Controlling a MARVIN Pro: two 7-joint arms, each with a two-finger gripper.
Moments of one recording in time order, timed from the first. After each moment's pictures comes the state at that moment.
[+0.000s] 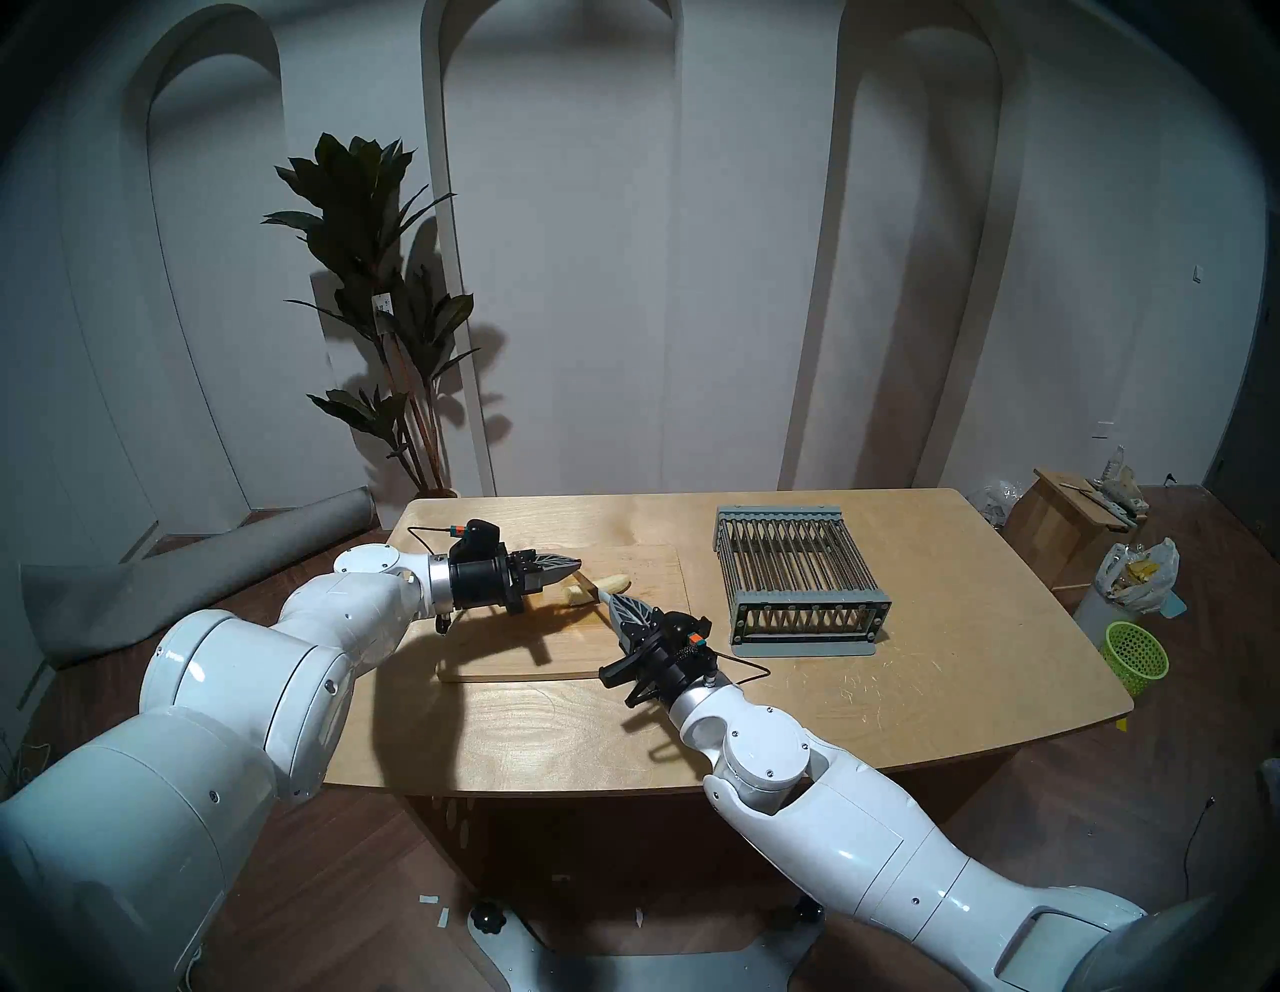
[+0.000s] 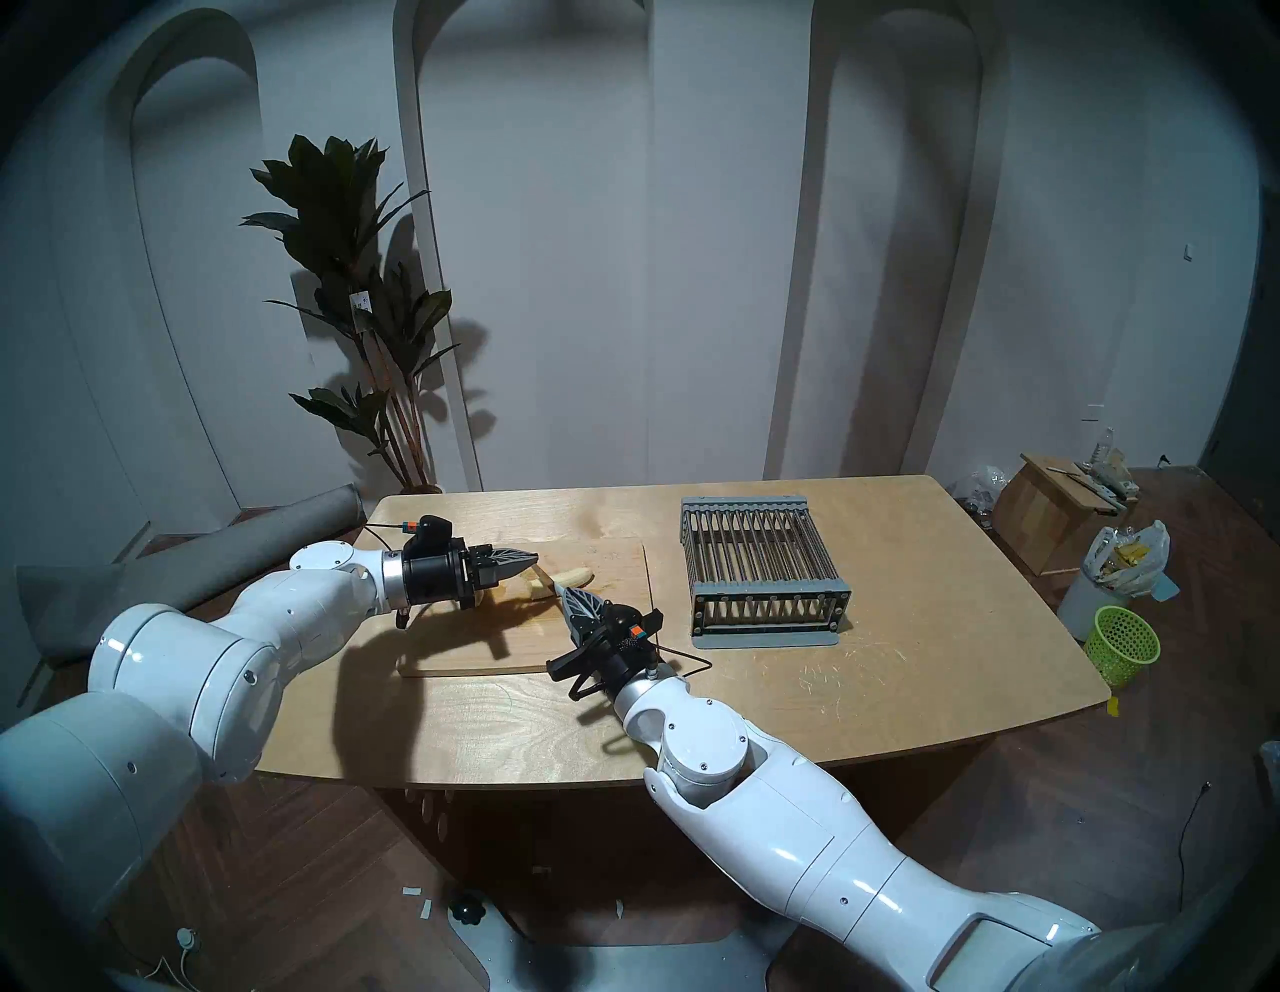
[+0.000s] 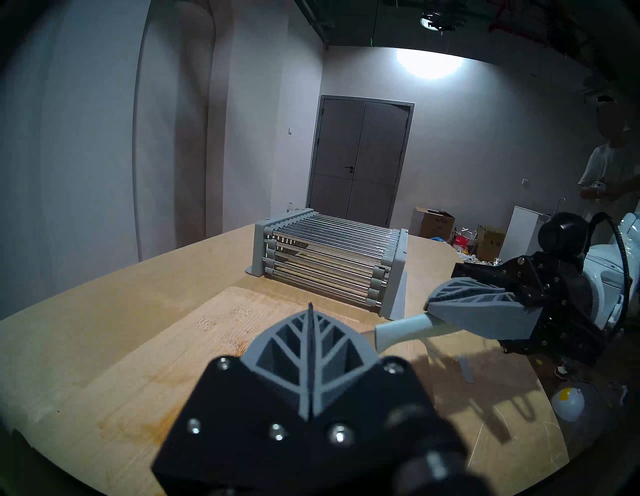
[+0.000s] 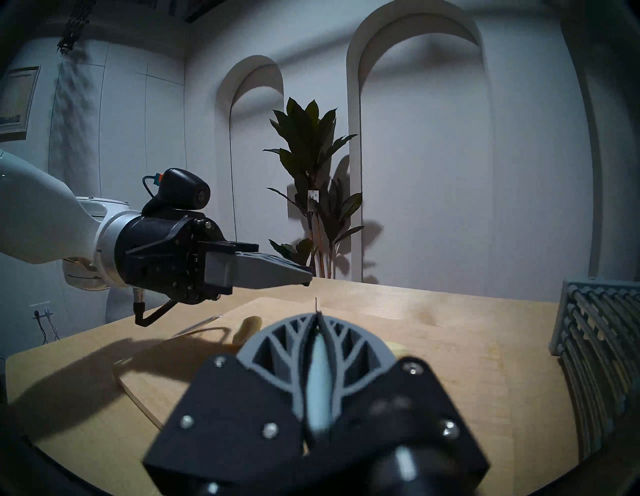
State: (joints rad) left arm 0.61 -1.29 -1.26 -0.14 -0.35 -0.31 -1.42; right arm -1.37 -1.25 0.82 -1.42 0.40 -0.25 -0.08
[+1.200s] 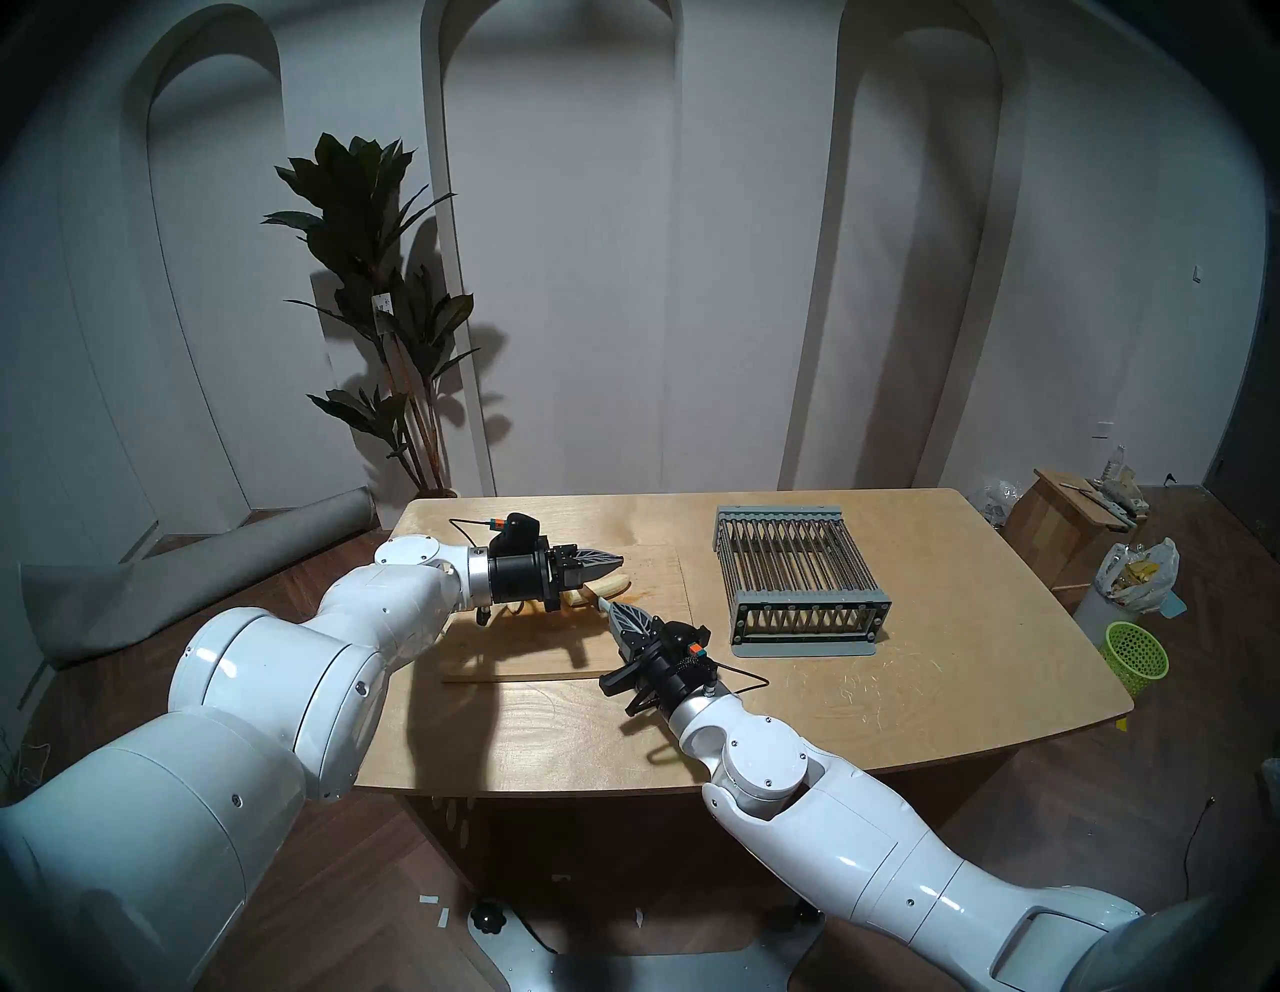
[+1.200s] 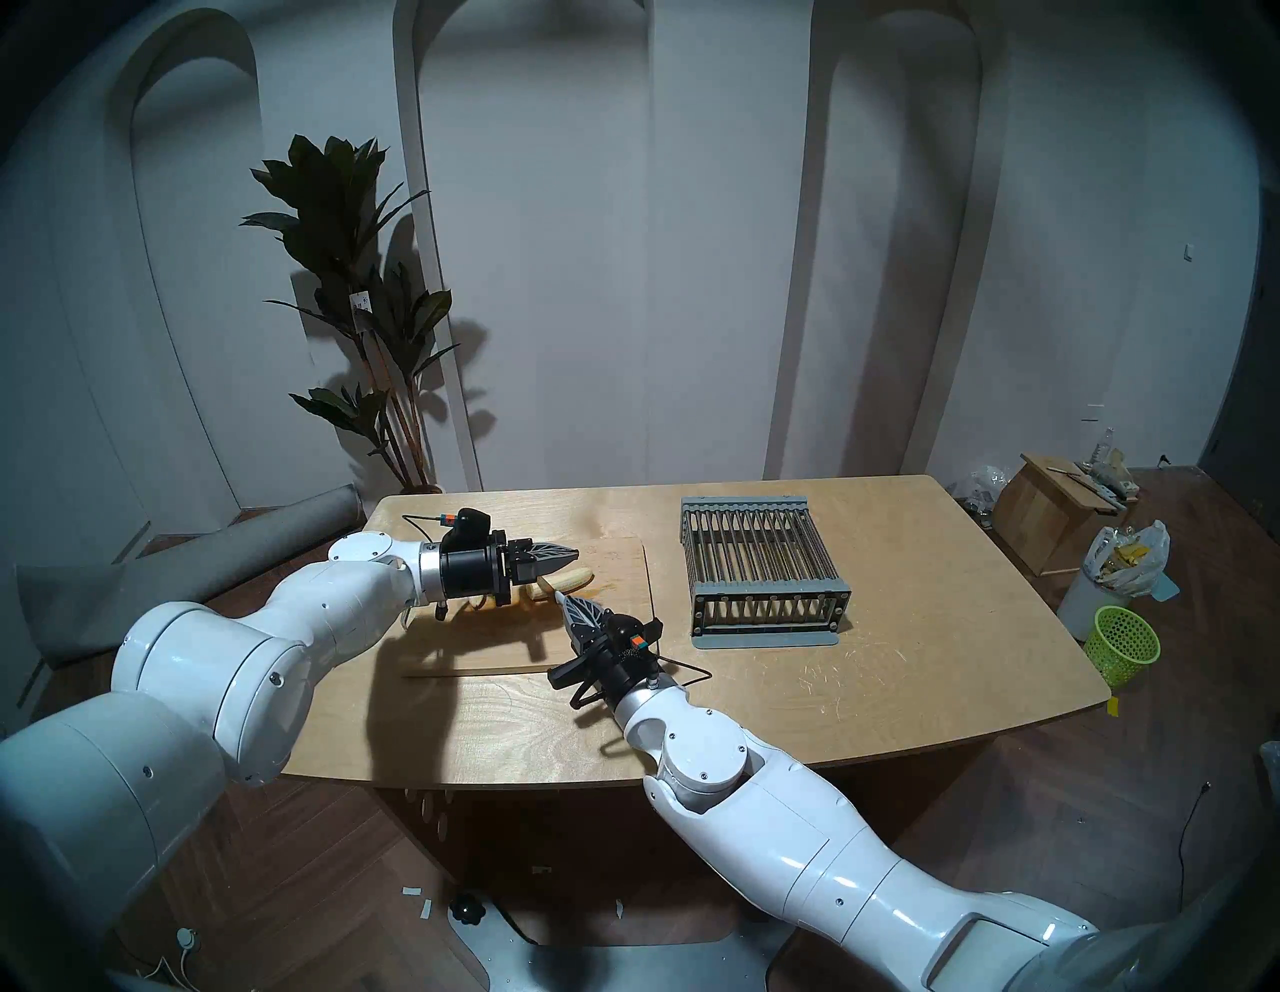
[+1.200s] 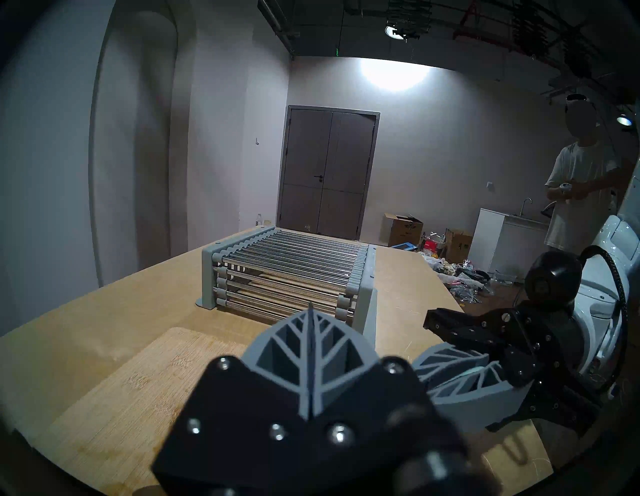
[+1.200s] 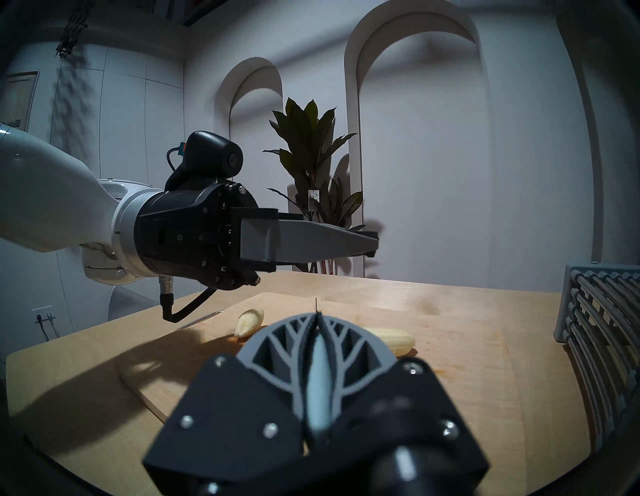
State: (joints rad) left arm 0.61 -1.37 -1.26 -0.16 -0.35 -0.32 -1.45; right arm -1.36 -1.27 0.79 -1.37 0.43 -0.30 -0.06
